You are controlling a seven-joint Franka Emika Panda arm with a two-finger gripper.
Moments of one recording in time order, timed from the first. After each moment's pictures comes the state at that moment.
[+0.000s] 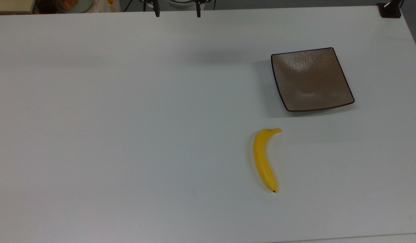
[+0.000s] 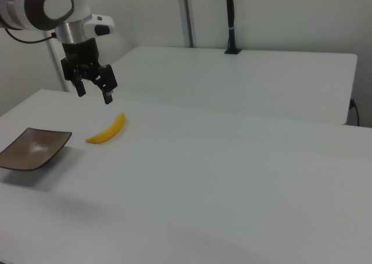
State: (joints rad) arm 0.15 0.00 -0.03 -1.63 0.05 1.66 0.08
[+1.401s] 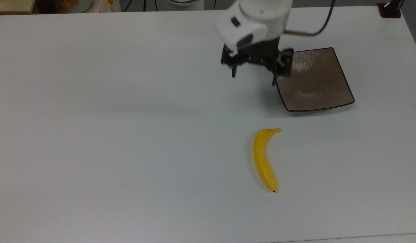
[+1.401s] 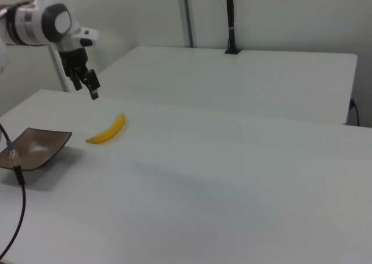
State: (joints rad) arm 0.33 0.50 0.05 -1.13 0.00 1.72 0.57
